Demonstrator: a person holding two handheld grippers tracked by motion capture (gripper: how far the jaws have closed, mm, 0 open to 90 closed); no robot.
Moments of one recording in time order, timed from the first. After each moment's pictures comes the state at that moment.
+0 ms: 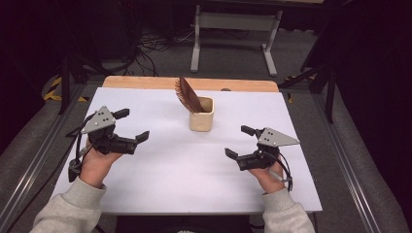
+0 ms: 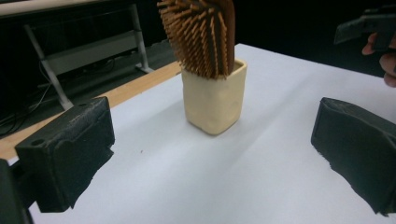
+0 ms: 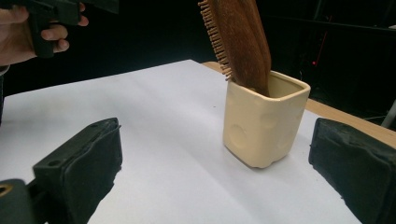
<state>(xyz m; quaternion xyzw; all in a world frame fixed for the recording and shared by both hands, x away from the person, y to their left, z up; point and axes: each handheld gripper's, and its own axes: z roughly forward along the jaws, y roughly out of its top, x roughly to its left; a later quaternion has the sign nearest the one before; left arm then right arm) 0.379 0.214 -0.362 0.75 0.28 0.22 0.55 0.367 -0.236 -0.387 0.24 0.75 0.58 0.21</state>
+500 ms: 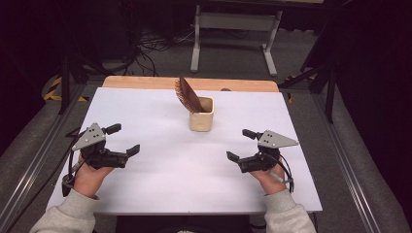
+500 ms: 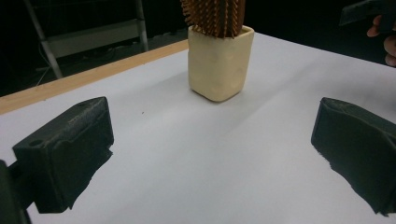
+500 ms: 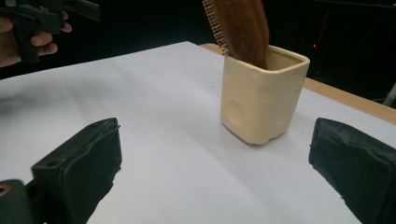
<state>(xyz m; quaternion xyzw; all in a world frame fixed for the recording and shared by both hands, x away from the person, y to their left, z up) 0.364 0.240 -0.406 0.75 0.30 0.20 0.56 0.367 -0.242 -0.398 0.25 0.77 0.56 0.20</state>
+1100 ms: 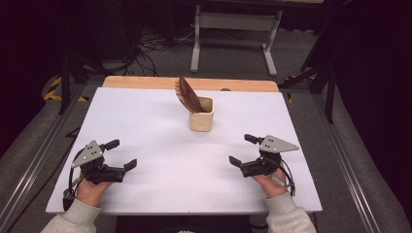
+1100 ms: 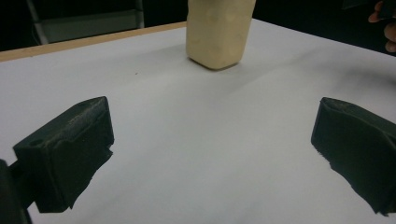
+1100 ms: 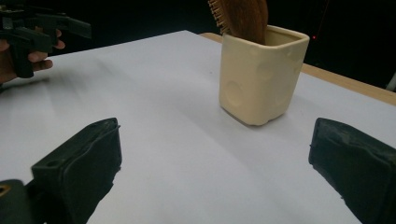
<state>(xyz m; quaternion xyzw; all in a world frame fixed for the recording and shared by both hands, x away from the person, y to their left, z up) 0.348 0.253 -0.459 0.73 0.32 0.18 0.57 0.362 -0.250 -0.413 0.26 0.77 0.55 0.20</state>
